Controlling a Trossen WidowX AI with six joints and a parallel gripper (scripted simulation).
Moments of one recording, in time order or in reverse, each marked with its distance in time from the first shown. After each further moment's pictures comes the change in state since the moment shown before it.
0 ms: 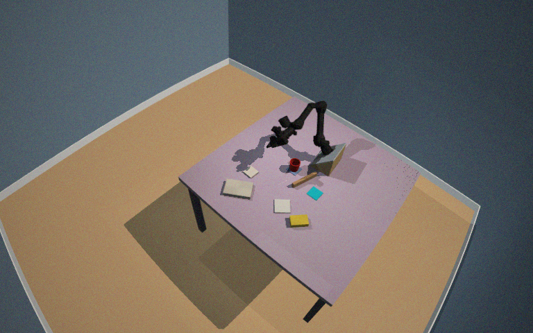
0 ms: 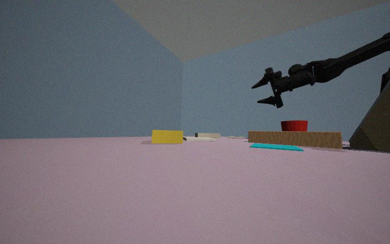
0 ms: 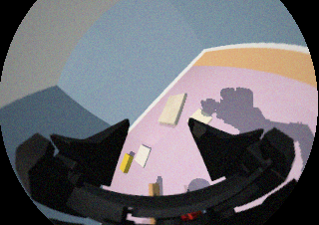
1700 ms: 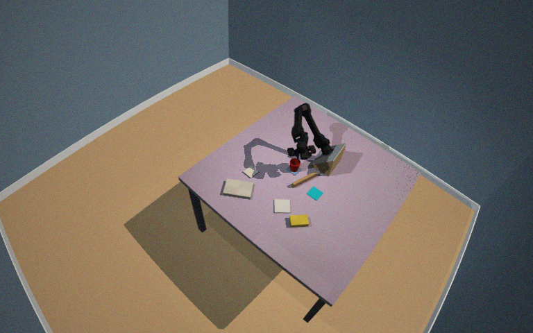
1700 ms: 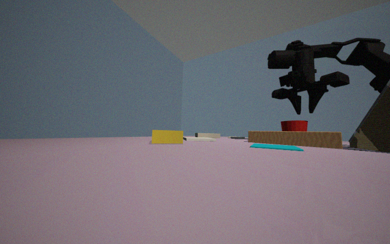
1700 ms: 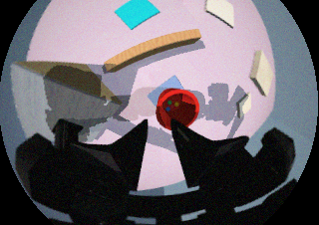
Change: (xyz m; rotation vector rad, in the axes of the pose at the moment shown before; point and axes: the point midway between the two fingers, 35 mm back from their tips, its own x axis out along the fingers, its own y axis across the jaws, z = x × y) arm -0.119 0.006 -0.182 -1.502 1.517 0.226
